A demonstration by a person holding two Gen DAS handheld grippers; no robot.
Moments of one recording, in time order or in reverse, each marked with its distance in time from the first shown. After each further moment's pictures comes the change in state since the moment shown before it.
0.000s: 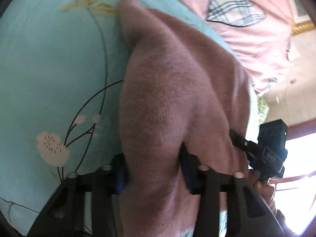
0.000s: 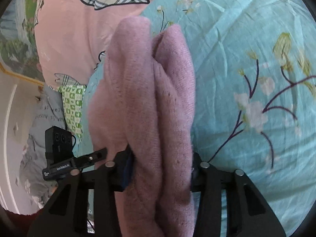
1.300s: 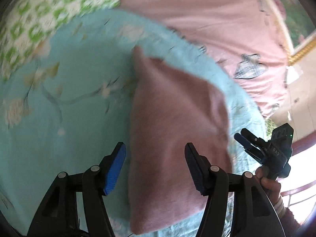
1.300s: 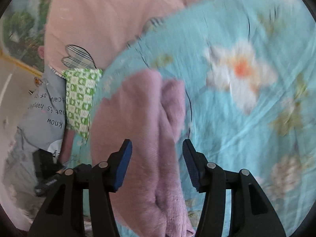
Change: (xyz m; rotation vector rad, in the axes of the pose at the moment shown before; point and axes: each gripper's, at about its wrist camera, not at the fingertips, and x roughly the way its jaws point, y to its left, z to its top) left arm -0.241 0.171 -0.042 -0.008 -0.250 0.123; right arm 0.104 0.197 -0.081 -0.171 -0.126 -0.081
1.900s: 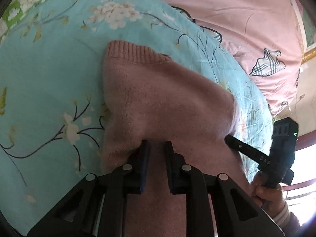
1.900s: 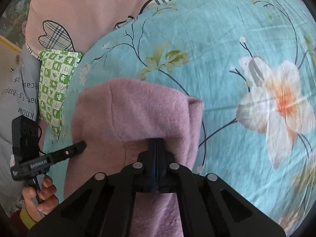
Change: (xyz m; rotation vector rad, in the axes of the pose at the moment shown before) left arm 0.105 0.017 0.065 0.006 0.147 0.029; right arm 0.108 -0.010 0.045 -0.054 0.174 -0.148
